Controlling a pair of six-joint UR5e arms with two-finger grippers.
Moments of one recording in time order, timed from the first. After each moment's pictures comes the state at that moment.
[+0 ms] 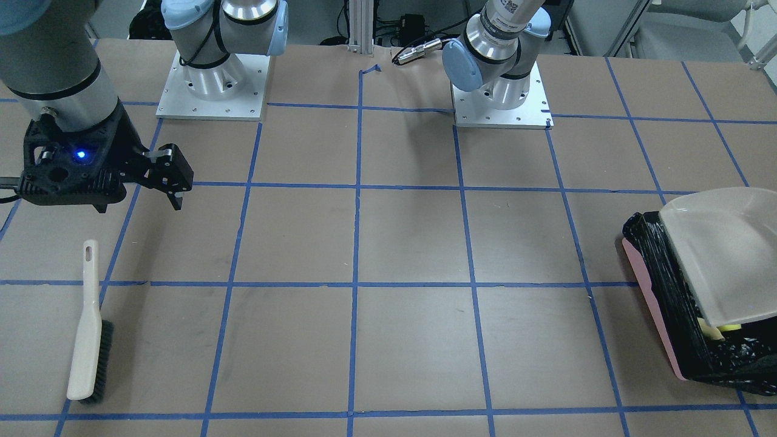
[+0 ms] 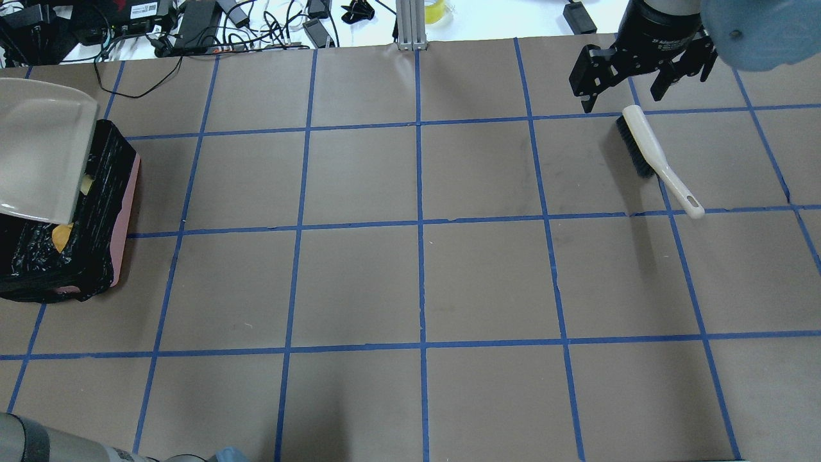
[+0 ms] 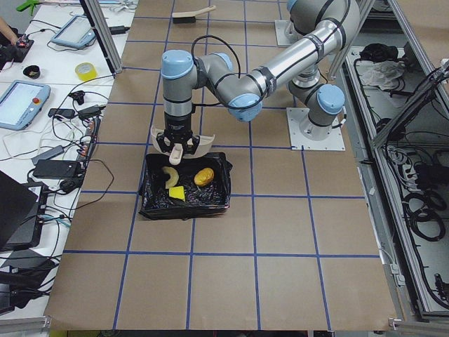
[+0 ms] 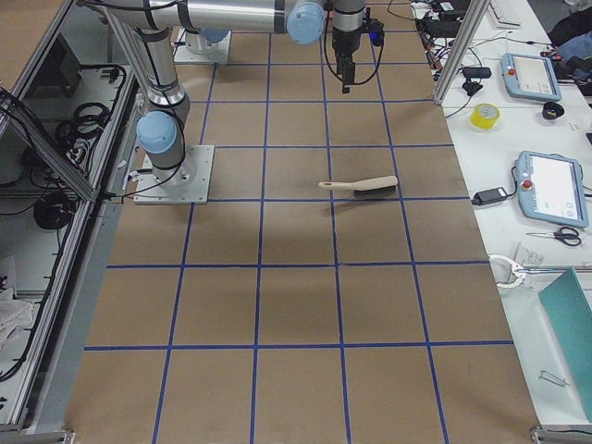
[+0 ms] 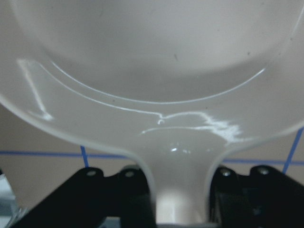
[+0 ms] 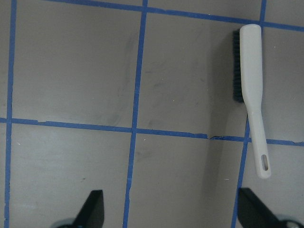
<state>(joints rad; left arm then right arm) -0.94 -1.86 -1.43 -1.25 1.70 2.18 1.54 -1.45 1.48 -1.66 -1.63 -0.14</state>
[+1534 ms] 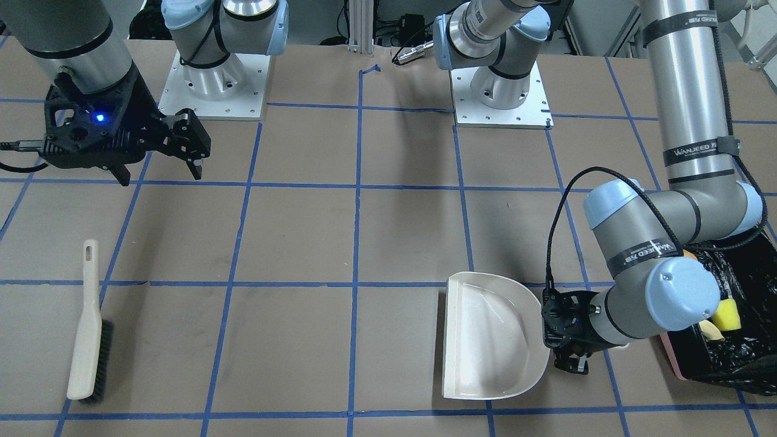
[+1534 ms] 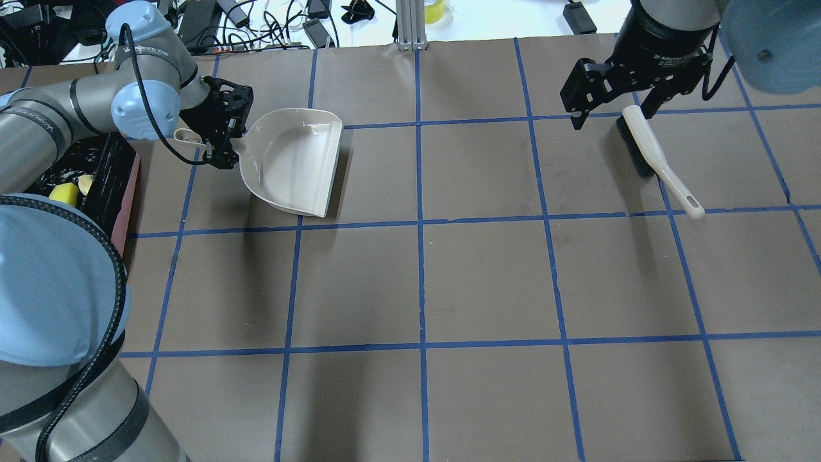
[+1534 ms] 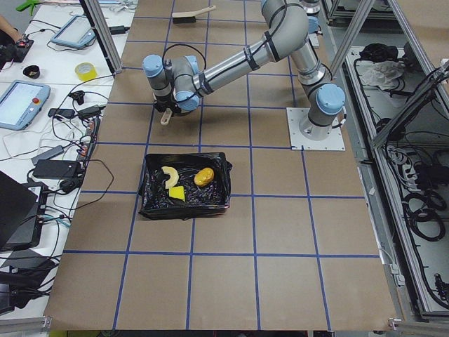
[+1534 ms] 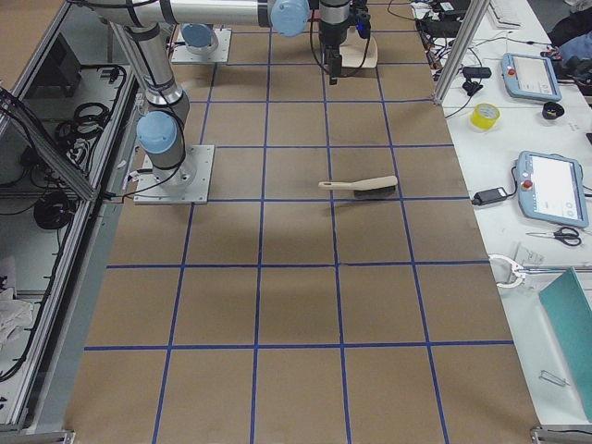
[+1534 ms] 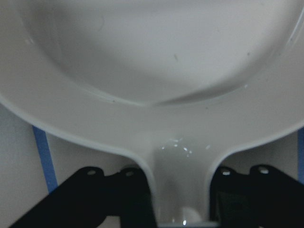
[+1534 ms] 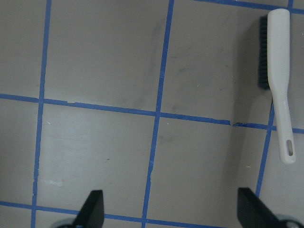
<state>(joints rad) -1.38 -2.18 -1.46 -1.14 1.50 1.87 1.54 -1.52 1.53 -1.63 -1.56 -0.16</state>
